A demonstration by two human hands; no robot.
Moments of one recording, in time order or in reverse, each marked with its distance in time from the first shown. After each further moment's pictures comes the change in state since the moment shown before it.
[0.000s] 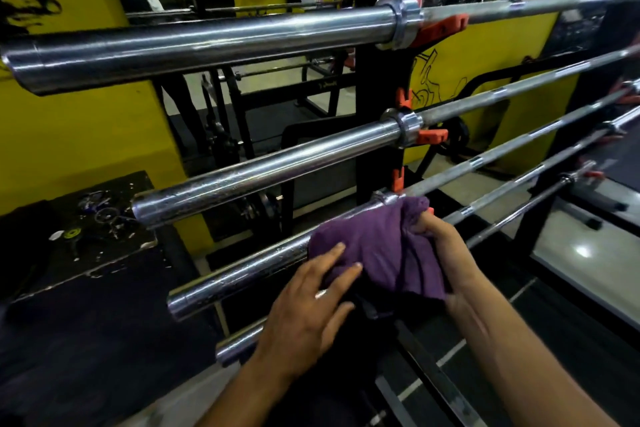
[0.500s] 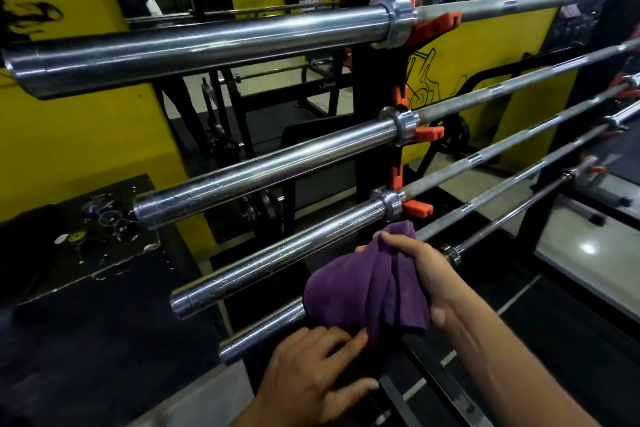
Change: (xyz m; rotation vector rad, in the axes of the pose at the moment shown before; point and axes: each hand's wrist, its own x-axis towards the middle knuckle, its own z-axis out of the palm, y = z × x) left_hand -0.056 0.021 0.013 0.052 0.026 0.148; right_hand -0.004 0.027 -0.008 -0.059 -0.010 0.160
